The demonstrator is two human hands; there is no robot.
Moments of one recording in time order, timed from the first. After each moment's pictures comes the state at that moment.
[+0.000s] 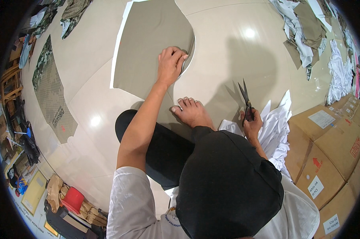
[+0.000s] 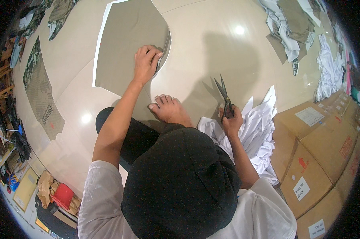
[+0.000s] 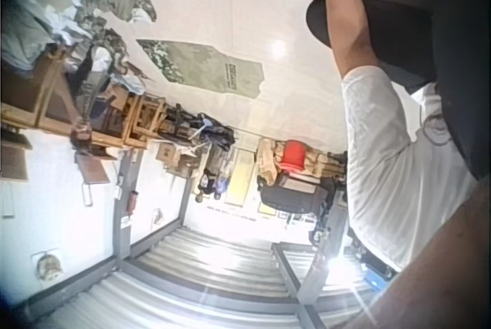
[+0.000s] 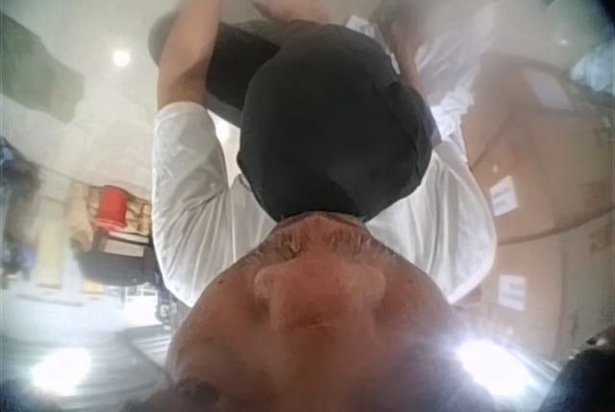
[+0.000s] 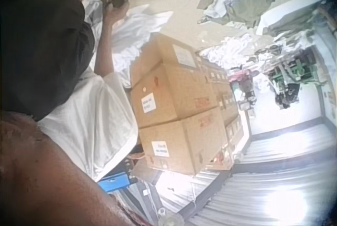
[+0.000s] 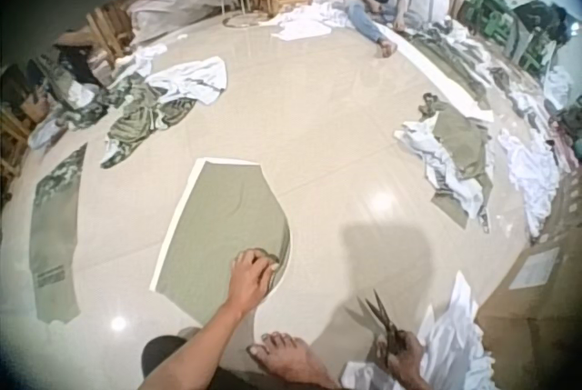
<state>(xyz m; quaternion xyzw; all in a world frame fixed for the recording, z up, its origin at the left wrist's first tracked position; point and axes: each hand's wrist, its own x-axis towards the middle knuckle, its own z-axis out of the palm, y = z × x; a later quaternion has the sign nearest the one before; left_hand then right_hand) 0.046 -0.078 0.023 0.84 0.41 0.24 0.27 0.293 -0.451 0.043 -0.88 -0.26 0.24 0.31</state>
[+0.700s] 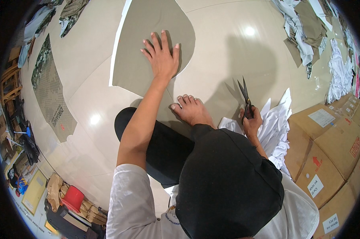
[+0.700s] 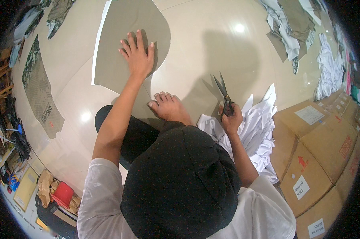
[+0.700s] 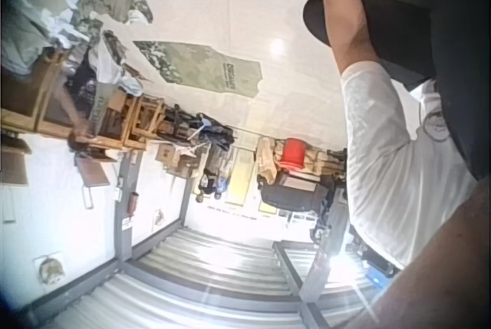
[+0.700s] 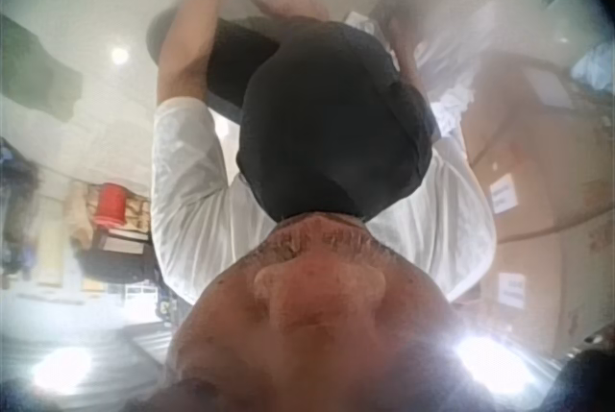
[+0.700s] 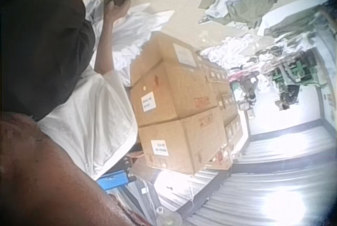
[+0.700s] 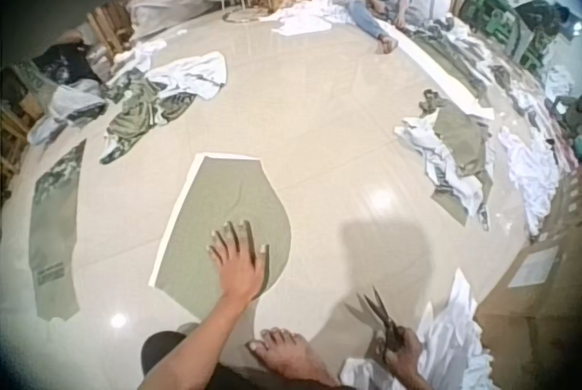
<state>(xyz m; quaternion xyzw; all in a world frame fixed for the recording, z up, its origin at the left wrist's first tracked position) 0.052 -0.071 0.014 0.81 0.56 0.16 0.08 0.294 -0.451 0.037 -0.89 -0.29 0.20 0.30</state>
